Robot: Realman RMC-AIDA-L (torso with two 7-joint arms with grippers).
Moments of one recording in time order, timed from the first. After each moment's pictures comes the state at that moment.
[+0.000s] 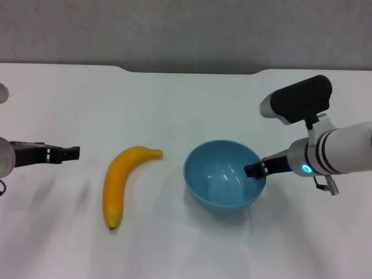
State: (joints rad) left arm -0.32 -2.04 -1.80 -1.20 2.46 -0.79 0.47; right arm 0.73 2.01 1.30 0.80 -2.46 0.65 -0.14
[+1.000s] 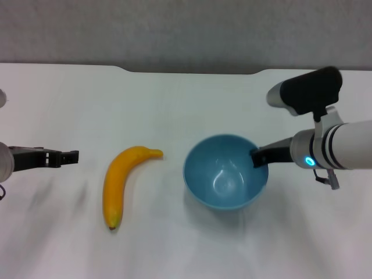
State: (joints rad) left arm -0.32 -2.04 -1.81 -1.19 2.45 -0.78 0.47; right arm 0.66 2.01 1.33 0.92 -2.46 0.63 -0.16
